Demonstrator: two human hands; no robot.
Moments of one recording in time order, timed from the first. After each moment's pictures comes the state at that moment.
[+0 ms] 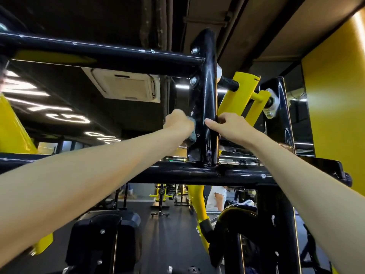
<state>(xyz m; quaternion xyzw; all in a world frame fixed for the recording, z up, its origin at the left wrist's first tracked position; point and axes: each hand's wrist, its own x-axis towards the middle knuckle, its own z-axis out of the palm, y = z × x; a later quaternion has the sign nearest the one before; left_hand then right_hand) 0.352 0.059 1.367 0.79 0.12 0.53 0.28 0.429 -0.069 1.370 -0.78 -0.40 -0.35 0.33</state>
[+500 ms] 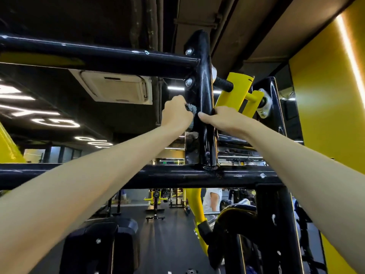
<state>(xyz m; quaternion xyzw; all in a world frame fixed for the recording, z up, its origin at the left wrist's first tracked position) 0.351 0.066 1.386 0.77 0.03 0.60 0.19 0.423 -0.055 1.396 -0.83 -0.33 -0.33 0.29</state>
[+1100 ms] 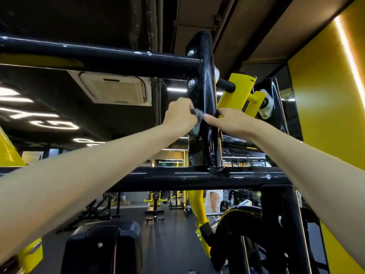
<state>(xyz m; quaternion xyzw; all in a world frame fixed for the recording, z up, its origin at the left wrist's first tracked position) 0.351 0.078 1.390 0.80 -0.04 0.58 0.15 0.411 -0.064 1.393 -0.84 -0.34 -0.35 0.25</state>
